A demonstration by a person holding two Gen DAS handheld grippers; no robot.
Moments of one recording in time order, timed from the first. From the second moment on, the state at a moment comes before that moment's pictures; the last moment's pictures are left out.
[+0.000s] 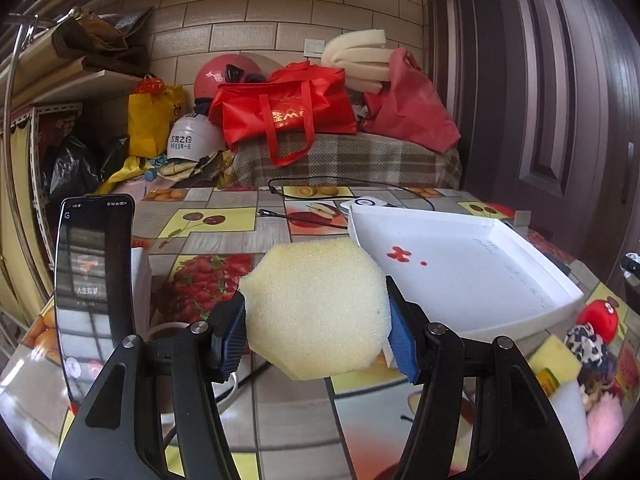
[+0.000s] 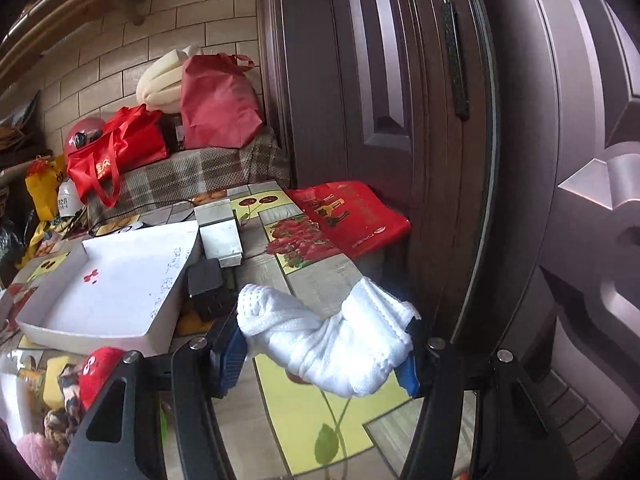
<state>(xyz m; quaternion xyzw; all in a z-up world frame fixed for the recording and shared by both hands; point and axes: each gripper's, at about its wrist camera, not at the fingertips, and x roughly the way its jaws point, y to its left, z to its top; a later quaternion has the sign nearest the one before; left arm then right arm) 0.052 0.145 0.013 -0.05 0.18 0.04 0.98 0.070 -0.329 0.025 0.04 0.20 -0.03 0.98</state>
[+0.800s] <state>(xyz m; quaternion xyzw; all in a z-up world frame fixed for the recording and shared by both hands) 0.149 0.066 0.008 0.05 0.24 -0.01 0.97 0.162 -0.184 0.020 -0.08 0.22 0.20 0.95</state>
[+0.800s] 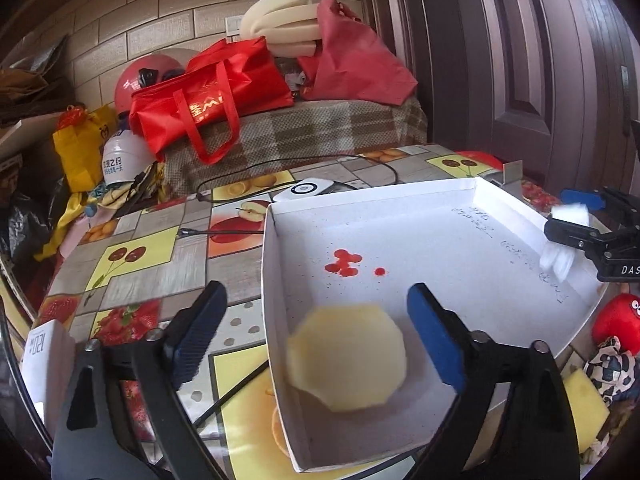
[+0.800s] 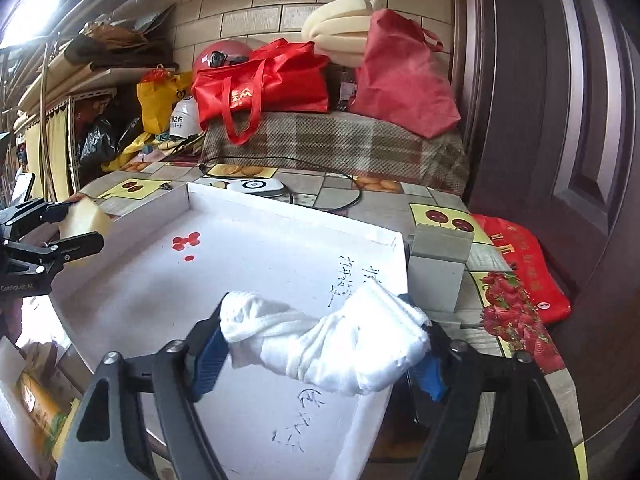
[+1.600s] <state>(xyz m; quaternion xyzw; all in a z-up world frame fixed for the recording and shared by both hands) 0.135 0.077 0.014 0.04 0.20 0.03 0.98 0.156 -0.198 0.030 -0.05 0.18 0.15 0.97</state>
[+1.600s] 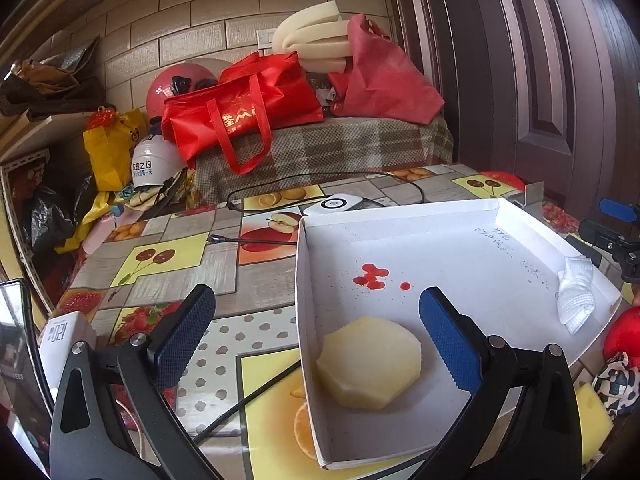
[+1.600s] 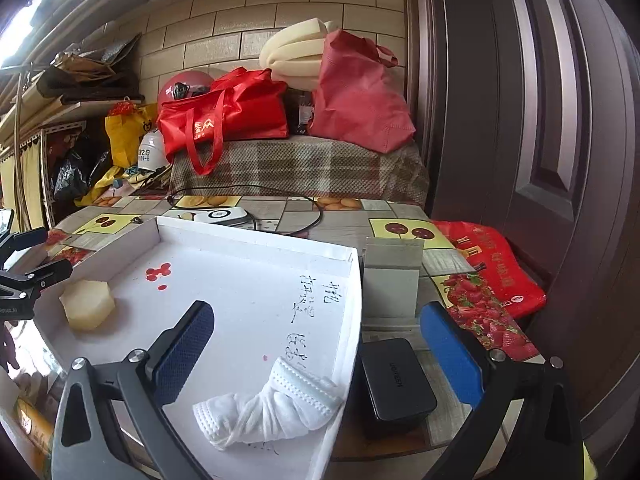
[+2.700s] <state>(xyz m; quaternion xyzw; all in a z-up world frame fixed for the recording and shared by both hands) 0.054 0.108 0.011 -0.01 0.20 -0.03 0.98 0.072 -0.277 0.031 0.04 0.16 0.02 0.99</state>
